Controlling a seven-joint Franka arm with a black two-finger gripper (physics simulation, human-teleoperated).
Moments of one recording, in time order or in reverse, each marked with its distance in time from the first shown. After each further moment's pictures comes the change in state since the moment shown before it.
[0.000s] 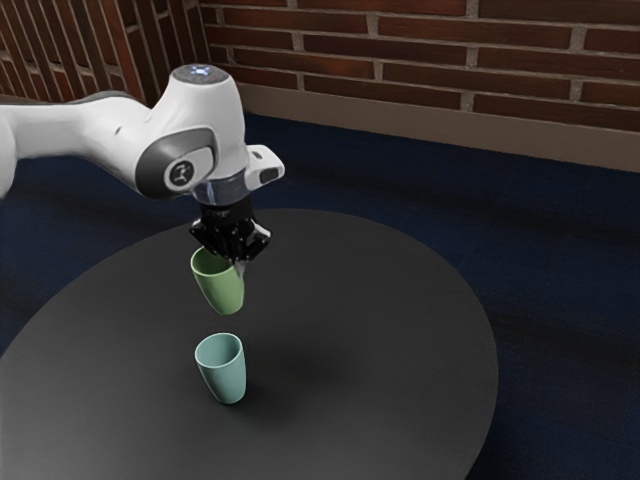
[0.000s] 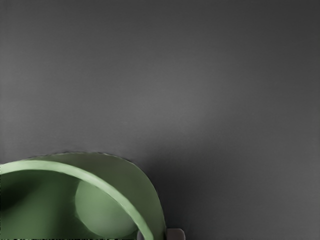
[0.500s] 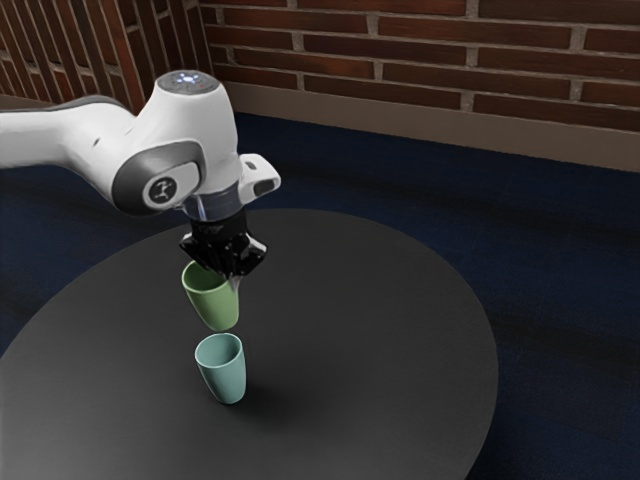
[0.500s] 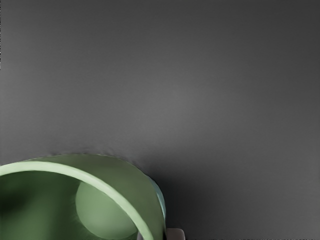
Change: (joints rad) arm -0.009 -0.123 -0.057 -0.109 0.000 -0.007 -0.087
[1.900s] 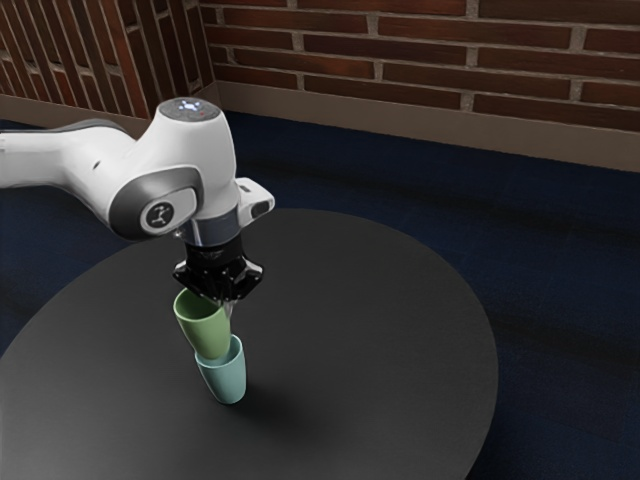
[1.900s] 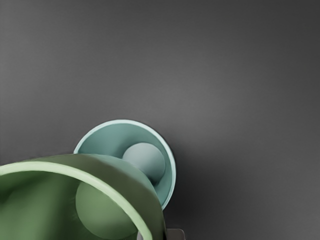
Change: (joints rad) arm 0.010 -0.014 -0.019 -0.079 -0.015 0.012 -0.165
